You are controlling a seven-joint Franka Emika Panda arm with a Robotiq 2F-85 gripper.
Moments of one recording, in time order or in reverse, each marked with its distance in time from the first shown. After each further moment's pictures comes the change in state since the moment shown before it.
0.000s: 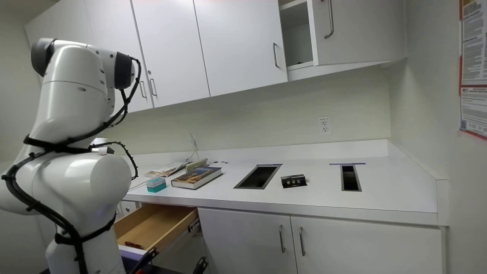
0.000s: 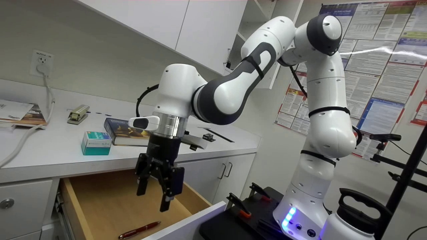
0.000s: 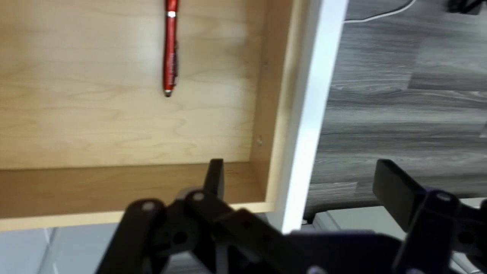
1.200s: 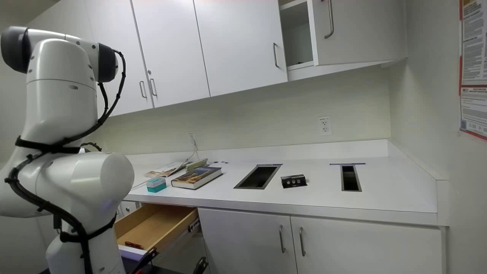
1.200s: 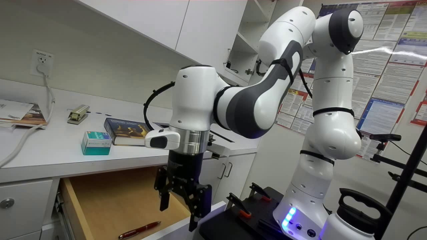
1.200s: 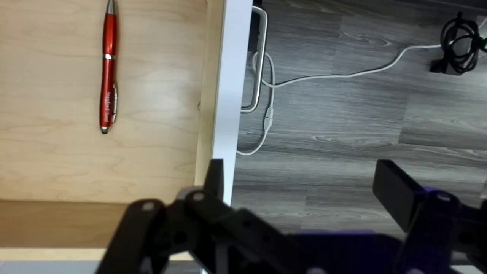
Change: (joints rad) arm 0.139 -0.097 0.002 -0.094 -0.094 -0.077 0.184
